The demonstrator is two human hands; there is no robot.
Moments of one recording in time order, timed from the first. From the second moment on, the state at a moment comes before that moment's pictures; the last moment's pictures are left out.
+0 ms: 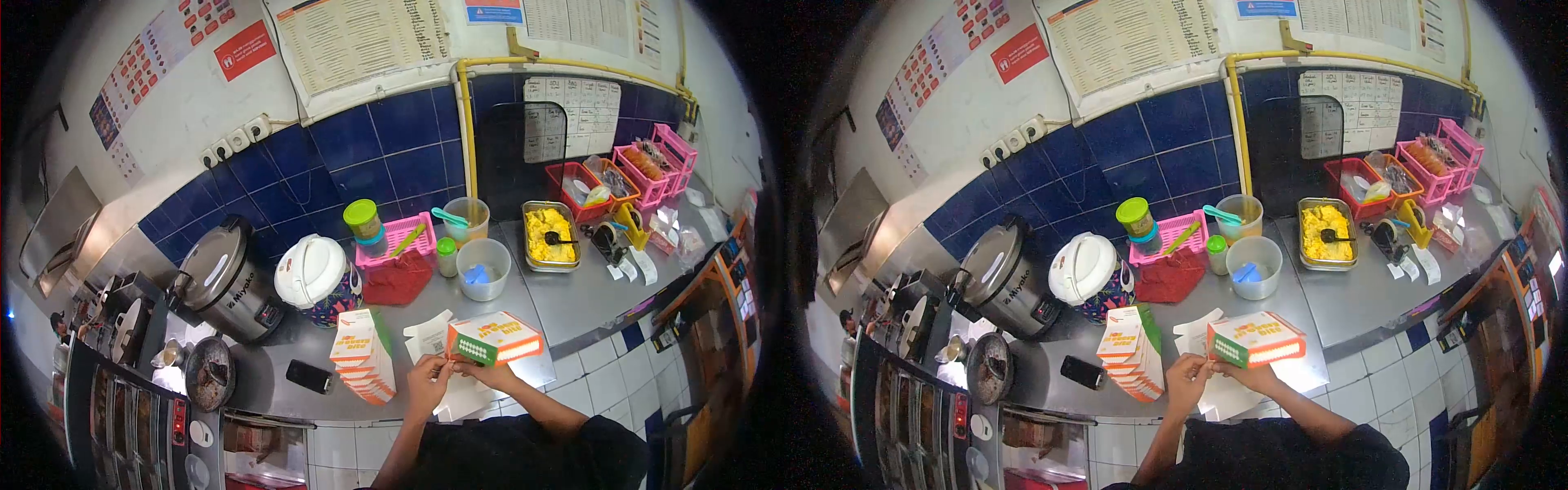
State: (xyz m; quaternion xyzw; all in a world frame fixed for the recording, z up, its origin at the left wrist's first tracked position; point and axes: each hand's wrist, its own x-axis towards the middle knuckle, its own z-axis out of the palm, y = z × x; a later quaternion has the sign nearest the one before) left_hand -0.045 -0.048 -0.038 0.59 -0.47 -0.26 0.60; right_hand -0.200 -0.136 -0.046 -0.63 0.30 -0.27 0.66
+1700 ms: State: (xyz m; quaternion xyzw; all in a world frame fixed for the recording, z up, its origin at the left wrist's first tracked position) left_hand -0.034 -0.048 -0.122 0.74 -0.55 -0.05 0.39; right_hand -0.203 -0.145 -0.128 -0.56 0.45 -0.16 0.68
